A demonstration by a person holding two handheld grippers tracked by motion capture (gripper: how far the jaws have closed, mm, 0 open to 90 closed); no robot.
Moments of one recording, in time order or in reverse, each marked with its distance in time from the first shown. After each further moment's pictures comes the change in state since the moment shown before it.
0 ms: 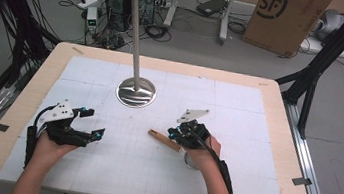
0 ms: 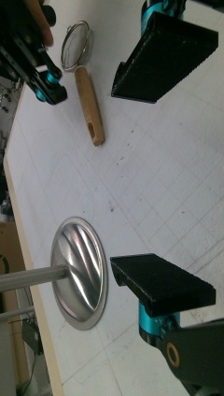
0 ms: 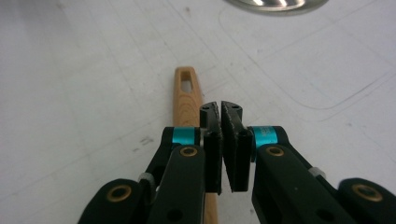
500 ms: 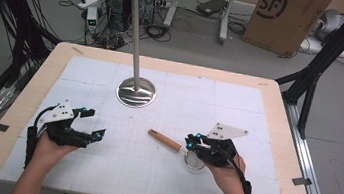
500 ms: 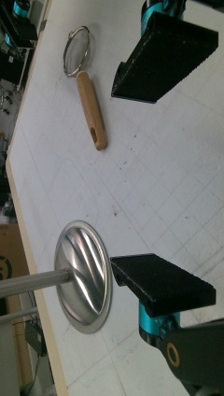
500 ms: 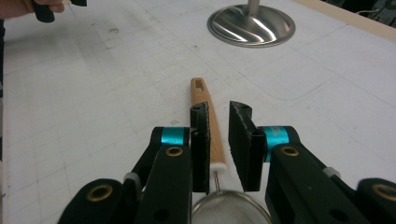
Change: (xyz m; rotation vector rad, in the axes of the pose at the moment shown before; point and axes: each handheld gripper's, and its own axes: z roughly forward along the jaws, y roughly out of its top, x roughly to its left) left arm -0.006 0.003 0.000 -0.010 -0.008 0.012; right arm 0.010 -0.039 -0.074 -0.203 -0.008 0.031
